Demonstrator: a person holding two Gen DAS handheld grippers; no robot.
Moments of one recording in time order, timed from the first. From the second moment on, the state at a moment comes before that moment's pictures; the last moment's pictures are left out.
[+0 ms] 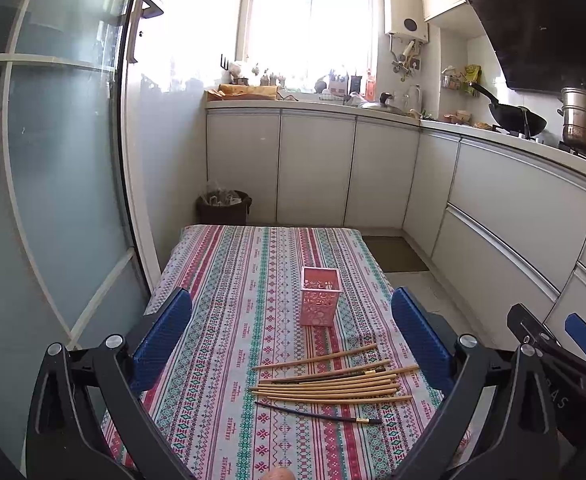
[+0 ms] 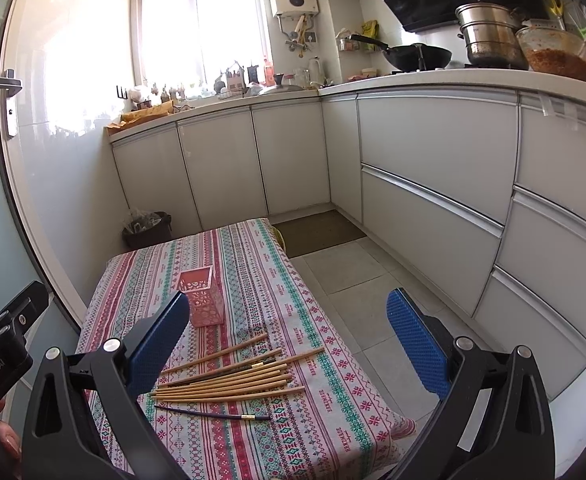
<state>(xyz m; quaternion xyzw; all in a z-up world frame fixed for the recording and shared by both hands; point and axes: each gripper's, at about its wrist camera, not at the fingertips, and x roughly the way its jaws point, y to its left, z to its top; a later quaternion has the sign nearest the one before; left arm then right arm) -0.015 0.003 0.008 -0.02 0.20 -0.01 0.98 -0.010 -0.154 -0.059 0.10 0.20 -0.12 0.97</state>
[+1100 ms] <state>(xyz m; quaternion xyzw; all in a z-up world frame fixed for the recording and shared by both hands) -0.017 0.006 0.006 -0.02 0.21 -0.01 0.98 -0.010 -0.153 -0.062 0.10 0.21 -0.12 0.97</state>
